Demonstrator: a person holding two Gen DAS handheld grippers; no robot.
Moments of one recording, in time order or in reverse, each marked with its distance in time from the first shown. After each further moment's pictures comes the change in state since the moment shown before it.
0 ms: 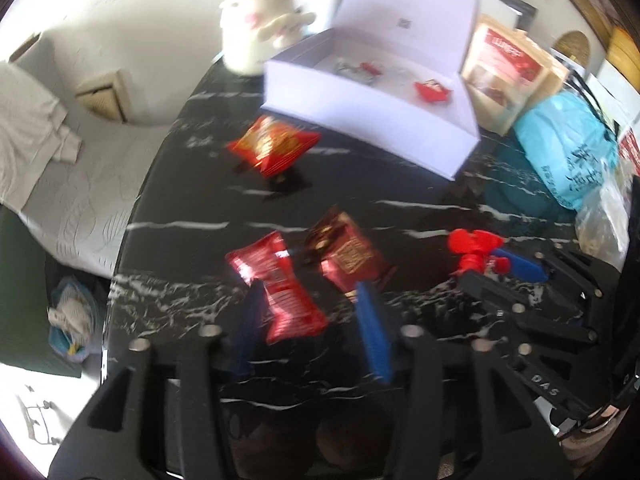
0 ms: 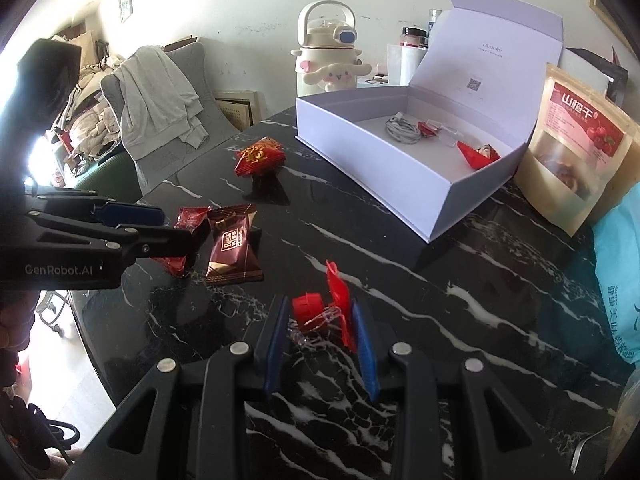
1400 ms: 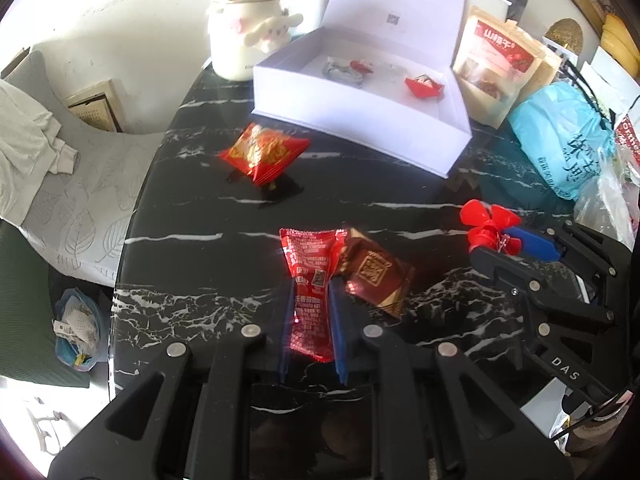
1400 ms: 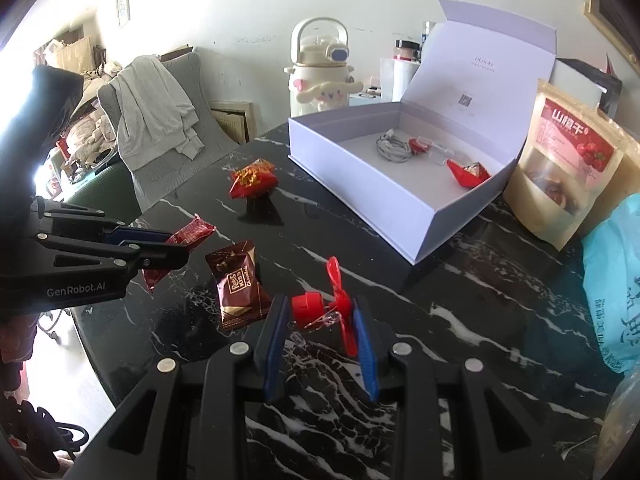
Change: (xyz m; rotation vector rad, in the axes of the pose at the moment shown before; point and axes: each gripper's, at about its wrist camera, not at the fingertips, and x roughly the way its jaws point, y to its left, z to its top) left arm -0.006 -0.009 0.008 0.062 0.005 -0.013; right arm -0.015 -0.005 0.014 0.004 -0.032 -0.023
